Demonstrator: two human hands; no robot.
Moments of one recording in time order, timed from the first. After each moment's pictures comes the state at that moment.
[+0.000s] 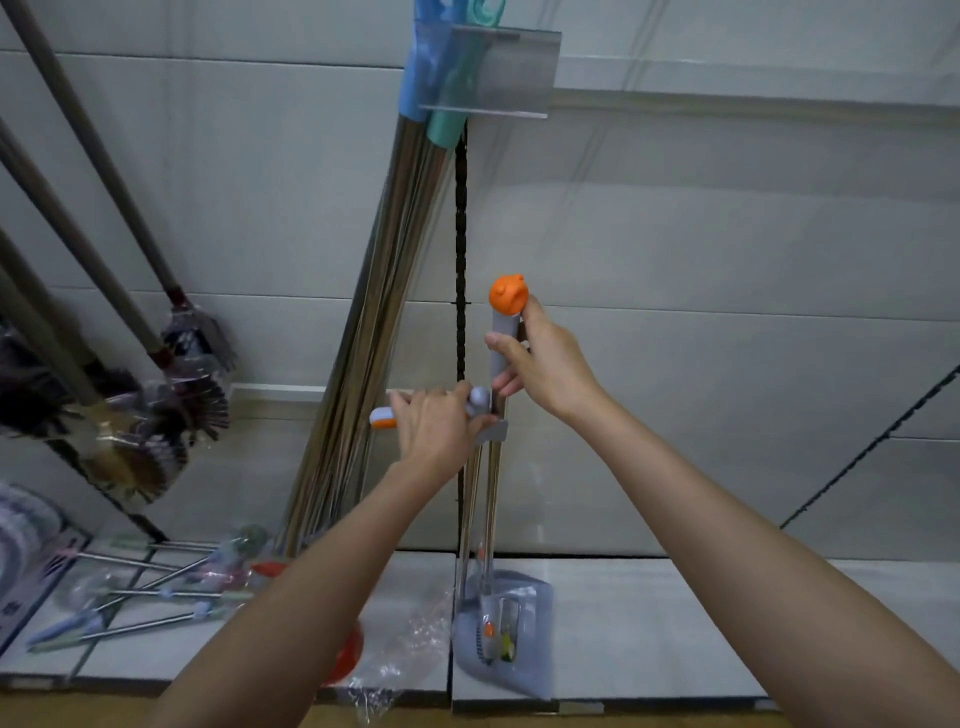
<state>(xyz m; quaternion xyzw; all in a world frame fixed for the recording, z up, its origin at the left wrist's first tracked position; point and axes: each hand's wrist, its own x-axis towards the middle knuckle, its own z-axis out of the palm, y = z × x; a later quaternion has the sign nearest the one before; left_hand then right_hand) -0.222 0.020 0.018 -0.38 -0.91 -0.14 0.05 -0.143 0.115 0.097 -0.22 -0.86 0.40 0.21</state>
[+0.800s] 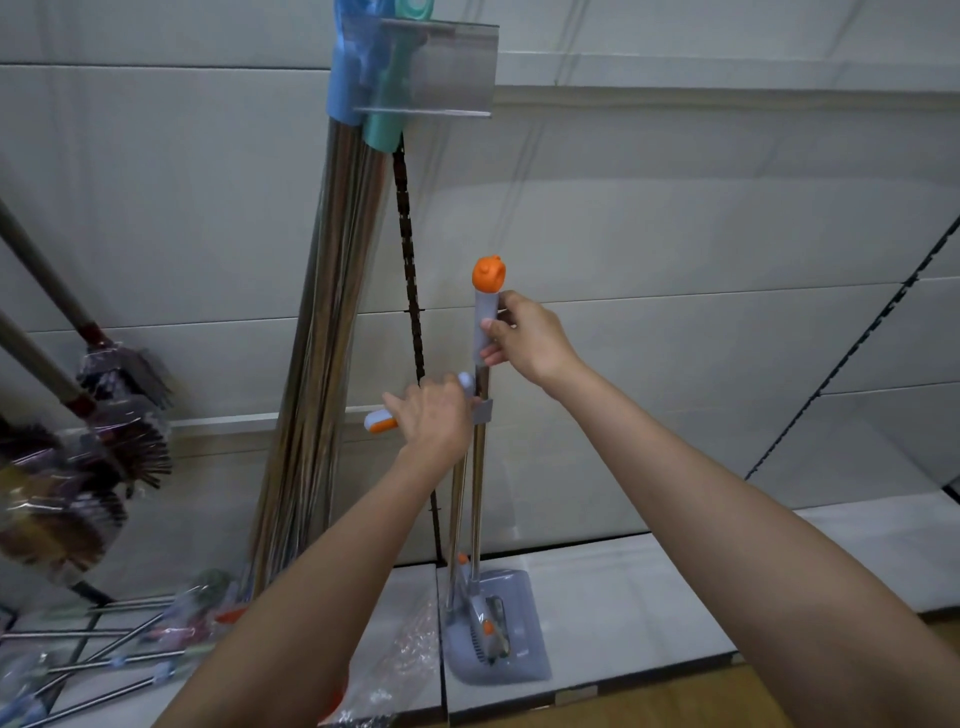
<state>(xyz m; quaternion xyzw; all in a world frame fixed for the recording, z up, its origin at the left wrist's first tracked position) -0.226 0.071 0.021 -0.36 -0.93 -0.11 0.01 -0.160 0.148 0.099 -0.31 -0.81 0.45 0.23</state>
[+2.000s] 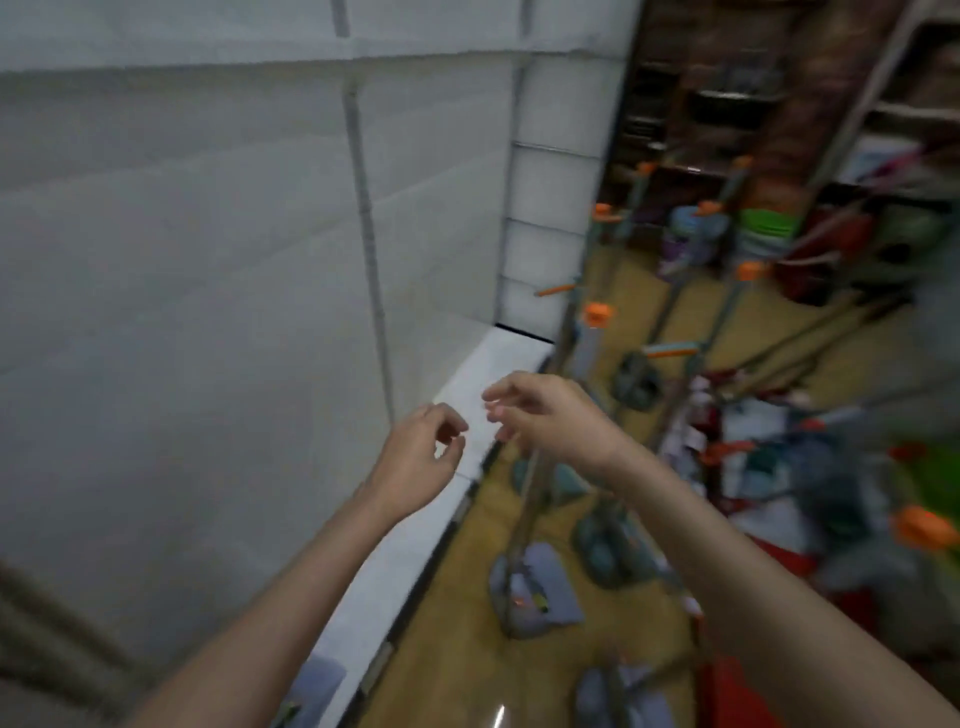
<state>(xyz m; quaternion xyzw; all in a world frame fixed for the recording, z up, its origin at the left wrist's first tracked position) 0.094 0.113 0.017 -0.79 -0.48 -0.30 -0.24 0.258 0.068 0.084 -0.59 -0.66 0.33 0.31</state>
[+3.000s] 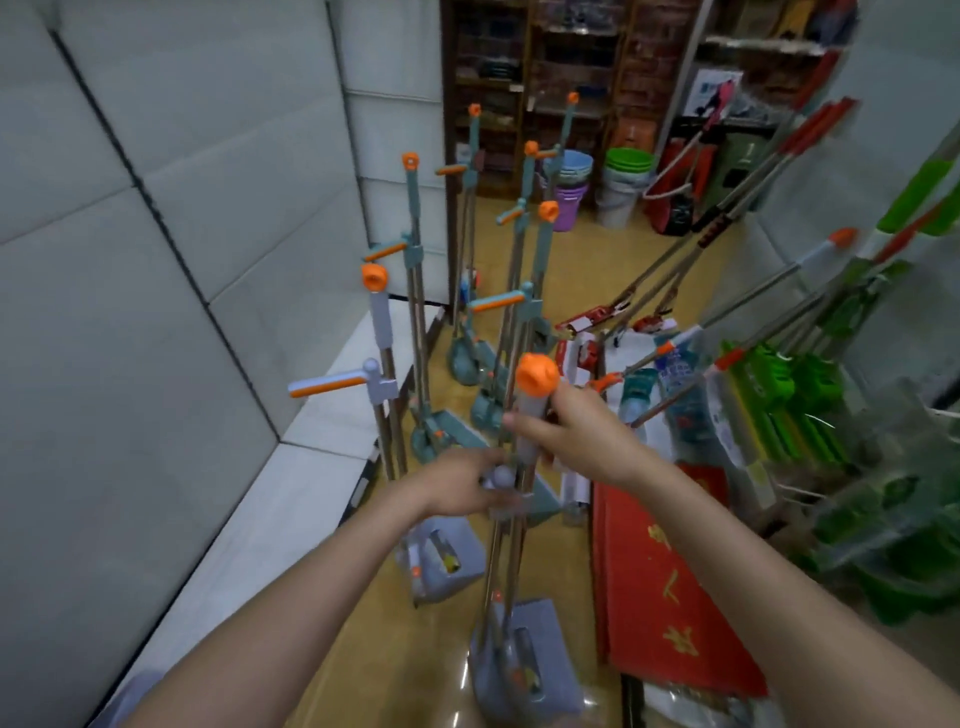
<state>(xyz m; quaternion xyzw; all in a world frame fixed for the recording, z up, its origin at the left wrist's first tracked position) 0.364 0.030 -0.006 -0.91 -0.25 0.08 -0.33 0.495 -0.061 0.052 -0.73 -0.58 0.23 0.27</state>
